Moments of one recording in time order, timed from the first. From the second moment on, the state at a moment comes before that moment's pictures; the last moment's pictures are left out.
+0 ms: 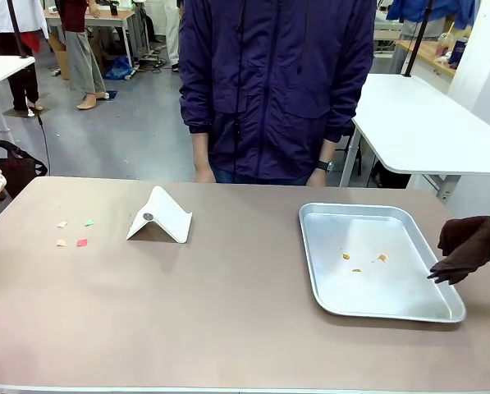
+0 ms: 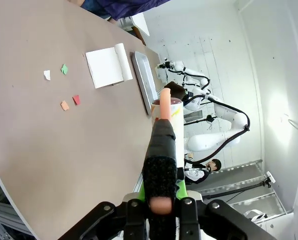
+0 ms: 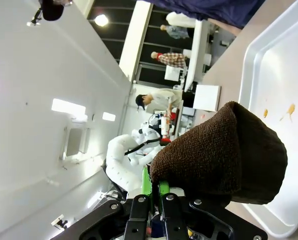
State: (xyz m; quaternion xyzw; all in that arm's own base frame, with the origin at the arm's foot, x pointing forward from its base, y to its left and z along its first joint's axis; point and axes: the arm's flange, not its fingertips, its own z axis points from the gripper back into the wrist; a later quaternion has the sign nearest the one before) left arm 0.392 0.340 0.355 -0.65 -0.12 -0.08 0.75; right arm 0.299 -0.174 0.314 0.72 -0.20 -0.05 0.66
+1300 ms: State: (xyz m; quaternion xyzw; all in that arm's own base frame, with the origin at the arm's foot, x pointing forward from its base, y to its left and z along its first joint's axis) left arm 0.392 0.340 0.355 -0.65 -0.12 -0.08 0.75; right arm 0.299 -0.174 0.315 0.72 -0.20 -0.05 0.66
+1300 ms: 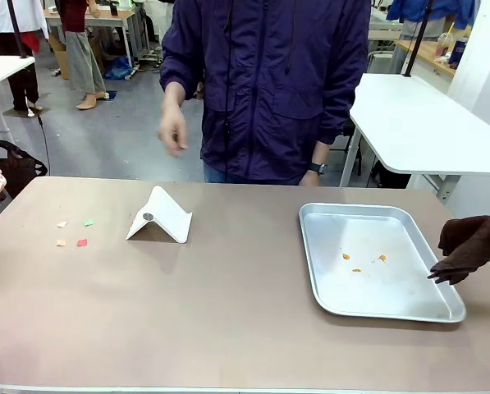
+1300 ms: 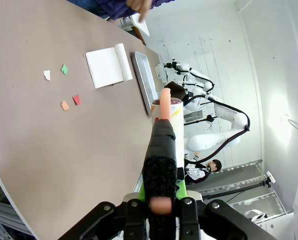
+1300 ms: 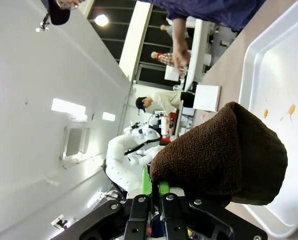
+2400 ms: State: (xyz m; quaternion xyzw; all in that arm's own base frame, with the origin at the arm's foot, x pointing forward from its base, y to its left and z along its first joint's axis) left arm 0.392 0.347 0.361 -0.63 -0.12 -0.04 0.76; right arm 0.299 -0.174 0.315 0.72 -0.20 -0.05 0.66
